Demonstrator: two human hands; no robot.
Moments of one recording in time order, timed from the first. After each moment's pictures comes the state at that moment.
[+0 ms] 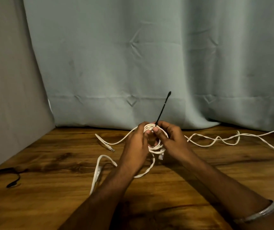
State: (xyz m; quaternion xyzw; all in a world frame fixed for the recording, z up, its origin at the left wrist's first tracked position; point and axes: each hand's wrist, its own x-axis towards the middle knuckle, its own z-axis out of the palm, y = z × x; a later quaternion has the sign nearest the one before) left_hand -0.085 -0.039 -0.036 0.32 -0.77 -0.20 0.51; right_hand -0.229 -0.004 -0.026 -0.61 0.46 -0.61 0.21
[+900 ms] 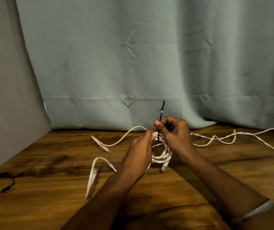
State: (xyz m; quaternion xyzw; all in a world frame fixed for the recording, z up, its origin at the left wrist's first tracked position) left_hand -0.093 -0.025 -0.039 0.29 -0.85 -0.13 0.43; right_hand -0.235 0.001 -0.010 -0.58 0.47 -0.66 0.10
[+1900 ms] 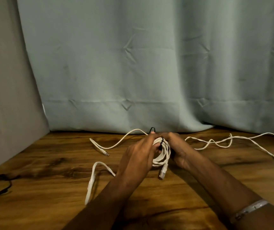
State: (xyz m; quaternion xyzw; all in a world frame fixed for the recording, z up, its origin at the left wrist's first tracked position) left_hand -0.090 -0.012 -0.038 0.22 -0.85 0.02 0.48; right_hand -0.241 0.002 -0.010 -0.39 0.50 -0.62 0.46
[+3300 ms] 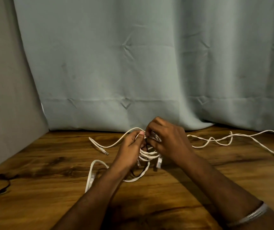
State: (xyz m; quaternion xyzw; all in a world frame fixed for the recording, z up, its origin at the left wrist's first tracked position) left_hand -0.094 -0.037 -0.028 0.24 -0.66 -0.51 0.50; right_hand -0.237 0.017 -0.003 -0.72 0.55 -0.32 -0.28
